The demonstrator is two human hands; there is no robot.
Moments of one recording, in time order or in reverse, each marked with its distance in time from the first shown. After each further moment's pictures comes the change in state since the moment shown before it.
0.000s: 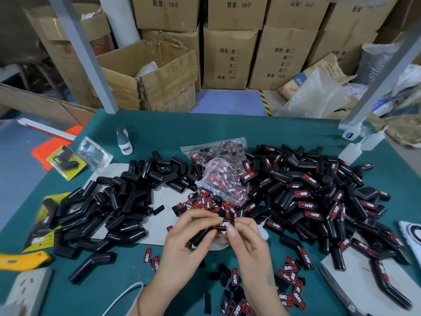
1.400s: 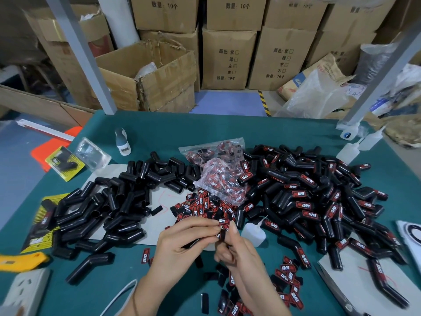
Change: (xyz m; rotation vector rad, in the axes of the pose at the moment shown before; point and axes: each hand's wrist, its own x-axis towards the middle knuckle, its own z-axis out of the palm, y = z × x) left_hand 0.002 -0.005 -0.006 0.039 -0.041 0.083; right_hand -0.001 -0.005 0.000 0.161 -0.192 0.412
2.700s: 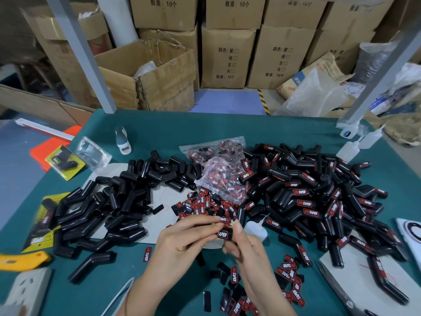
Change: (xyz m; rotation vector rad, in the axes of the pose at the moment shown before) left_hand 0.001 0.007 -0.009 0.066 -0.071 0.017; right_hand 0.004 0.011 -0.010 -0.088 0.115 -0.166
